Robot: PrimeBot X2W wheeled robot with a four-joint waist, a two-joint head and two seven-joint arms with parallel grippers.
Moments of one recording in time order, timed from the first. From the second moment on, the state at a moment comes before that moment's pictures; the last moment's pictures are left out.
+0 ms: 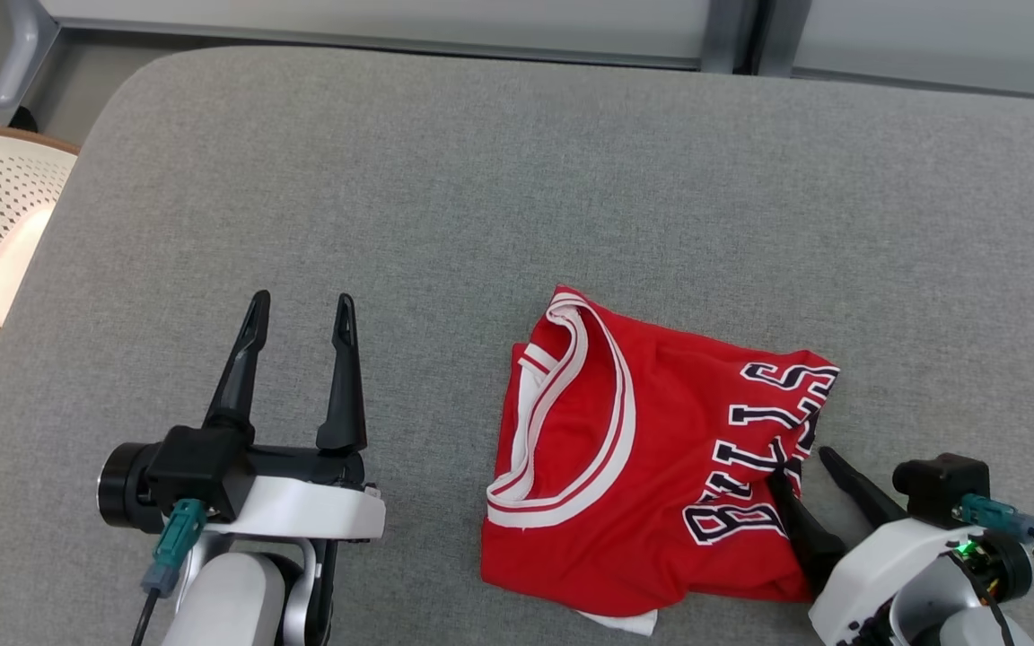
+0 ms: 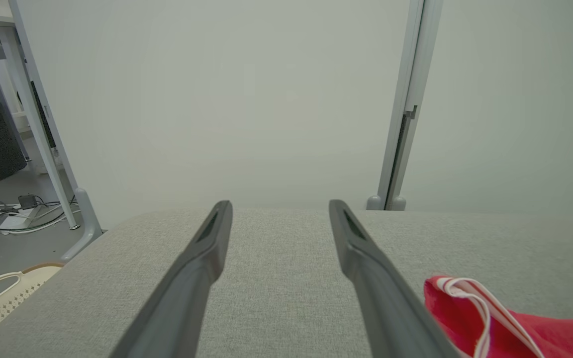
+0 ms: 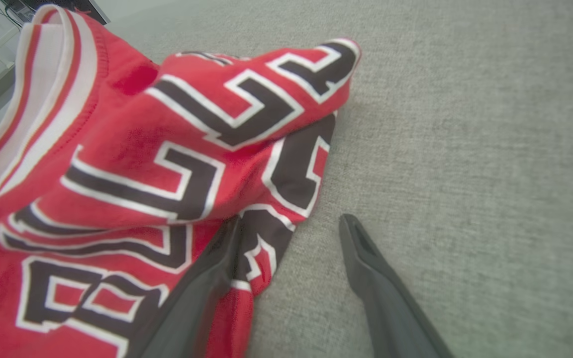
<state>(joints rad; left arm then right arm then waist) -0.18 0.07 -0.23 0.06 -0.22 0.12 -0.26 -0.10 -0.24 0.31 0.28 0.45 0.13 0.11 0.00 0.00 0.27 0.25</state>
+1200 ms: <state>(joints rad) -0.37 0.10 -0.26 -0.05 -0.08 0.06 -0.24 -0.52 -0.63 0.24 0.34 0.55 0.13 -0.01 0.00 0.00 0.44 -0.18</state>
